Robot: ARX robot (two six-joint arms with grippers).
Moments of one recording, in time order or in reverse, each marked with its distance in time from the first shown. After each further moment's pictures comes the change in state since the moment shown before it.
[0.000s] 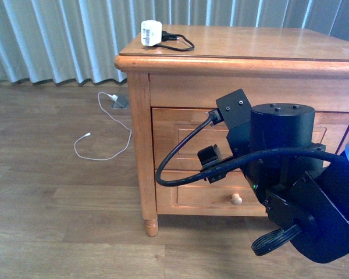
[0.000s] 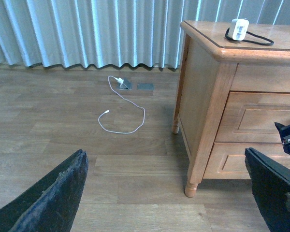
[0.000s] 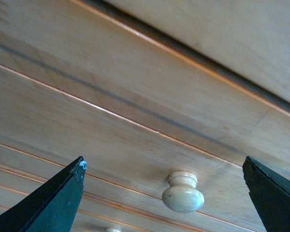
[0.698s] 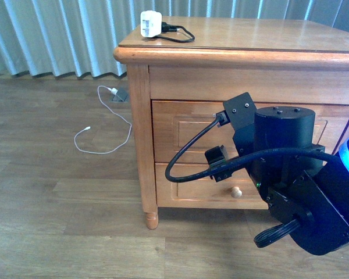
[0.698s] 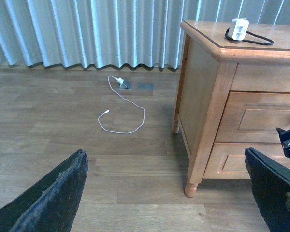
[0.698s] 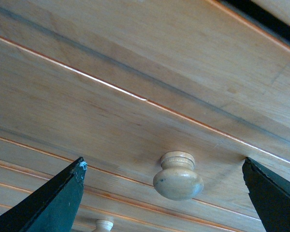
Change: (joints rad) left arm 0.000 0.000 0.000 0.000 0.000 0.000; right arm -0.027 0.050 0.025 0.003 0.004 0.005
